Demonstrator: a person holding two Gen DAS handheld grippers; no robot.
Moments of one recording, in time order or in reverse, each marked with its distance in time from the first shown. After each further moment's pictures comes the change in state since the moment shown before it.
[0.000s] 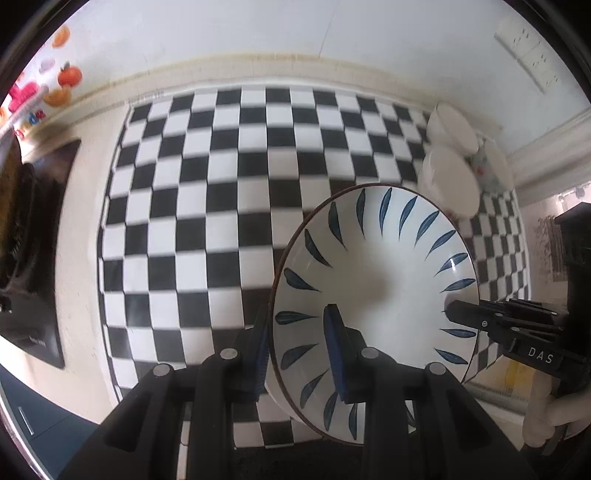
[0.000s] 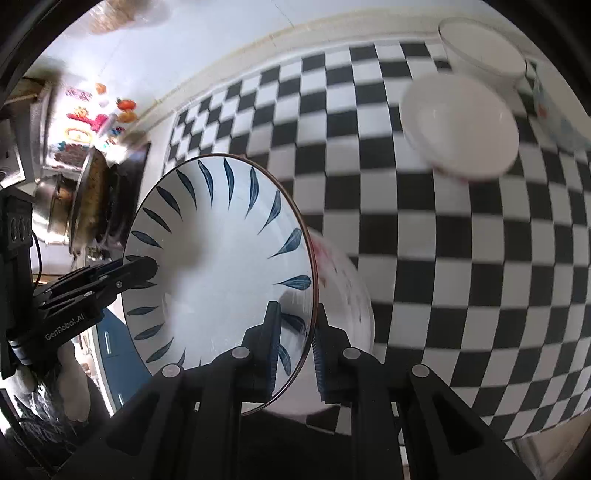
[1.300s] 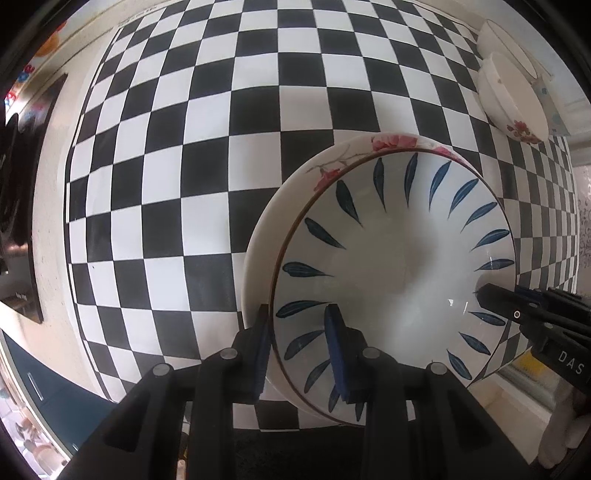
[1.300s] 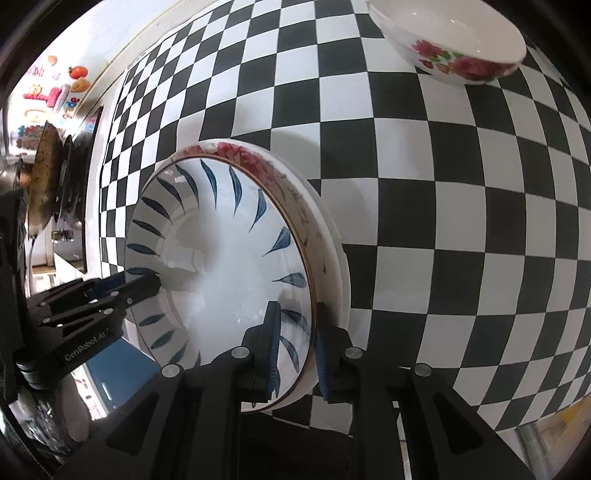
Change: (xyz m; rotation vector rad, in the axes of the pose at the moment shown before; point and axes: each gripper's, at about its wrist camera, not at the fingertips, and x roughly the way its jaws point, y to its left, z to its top) left arm 0.094 -0.018 -0.025 -0.045 0.218 0.111; right arm 0.081 -0.018 -0.023 0.059 0.128 -0.090
